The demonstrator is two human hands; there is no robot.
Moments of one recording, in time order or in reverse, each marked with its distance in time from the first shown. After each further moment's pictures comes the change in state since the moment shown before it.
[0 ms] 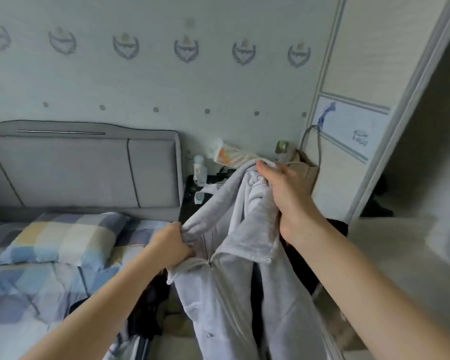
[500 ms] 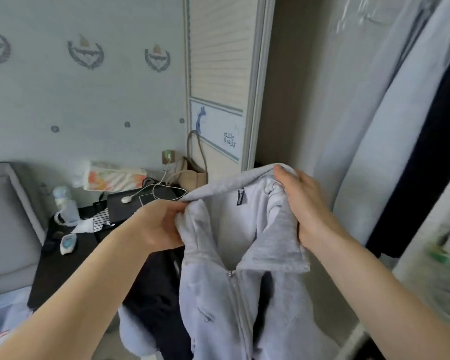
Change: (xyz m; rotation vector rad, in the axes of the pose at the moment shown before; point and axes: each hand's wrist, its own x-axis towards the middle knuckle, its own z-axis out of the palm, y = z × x) left_hand 0.072 0.313 0.073 -1.195 -0.896 -0.072; right_hand 0.062 -0.034 -0.292 -0.246 0.538 -0.120
